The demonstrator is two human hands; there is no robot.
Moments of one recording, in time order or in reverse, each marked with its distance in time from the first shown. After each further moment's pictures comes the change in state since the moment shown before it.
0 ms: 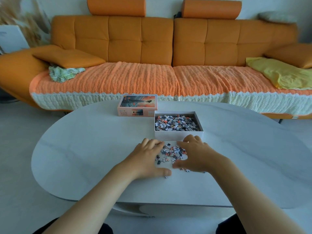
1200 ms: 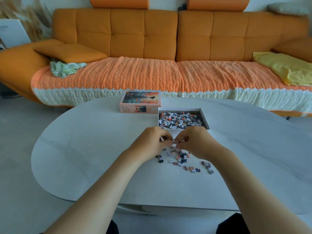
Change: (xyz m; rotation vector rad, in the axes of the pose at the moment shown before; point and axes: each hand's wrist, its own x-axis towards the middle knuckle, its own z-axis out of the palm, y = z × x) left_hand 0.027 0.003 -0.027 -0.433 0.309 -0.015; right_hand 0.027 -0.010 -0.019 0.386 0.117 0.033
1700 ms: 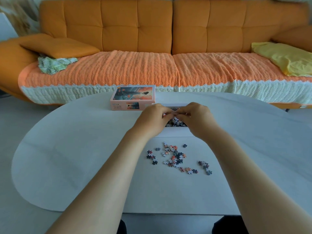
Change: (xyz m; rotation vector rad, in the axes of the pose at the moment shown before) left_hand 0.070 0.006 0.001 0.081 0.088 0.048; right_hand 0.047 0.024 -0.018 0.093 0.335 -0.088
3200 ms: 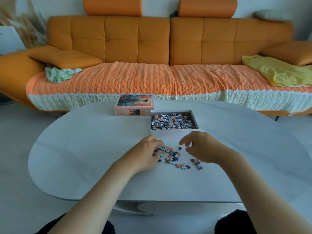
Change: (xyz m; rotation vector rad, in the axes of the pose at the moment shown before) left_hand -0.096 -0.003 0.006 0.107 -0.236 -0.042; right_hand -0.077 0.002 -0.029 -0.158 -0.406 0.058
